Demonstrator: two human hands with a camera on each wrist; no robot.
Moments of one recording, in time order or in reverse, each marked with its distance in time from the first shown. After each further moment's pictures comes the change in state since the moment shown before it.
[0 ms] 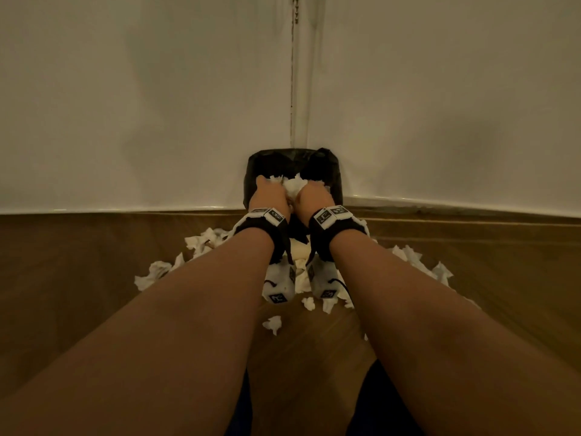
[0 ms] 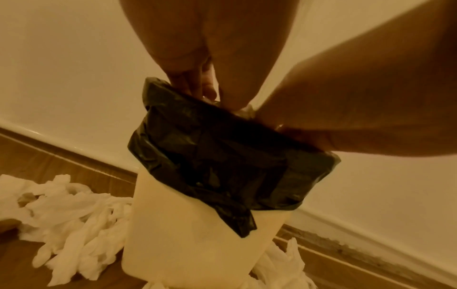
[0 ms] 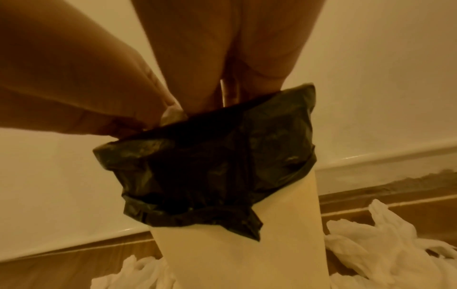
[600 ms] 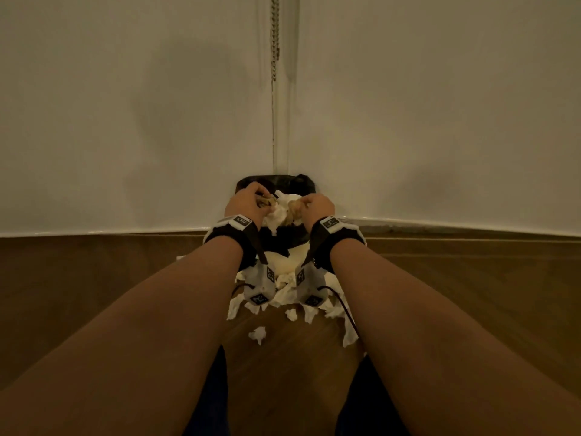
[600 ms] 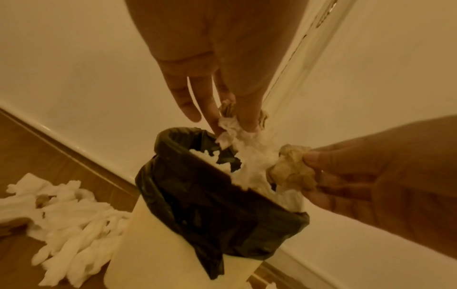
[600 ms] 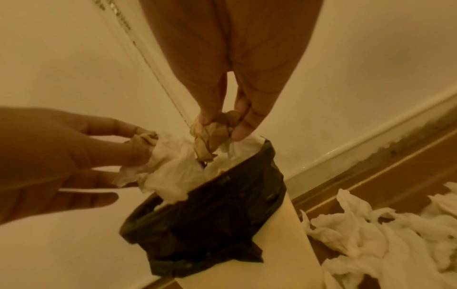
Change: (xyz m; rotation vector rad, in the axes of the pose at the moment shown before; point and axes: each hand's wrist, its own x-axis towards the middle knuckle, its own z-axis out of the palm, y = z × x) left_hand -0.028 0.002 -0.054 -0.421 0.105 0.037; right_hand -0.061 0.022 -0.048 0.490 0.216 0.133
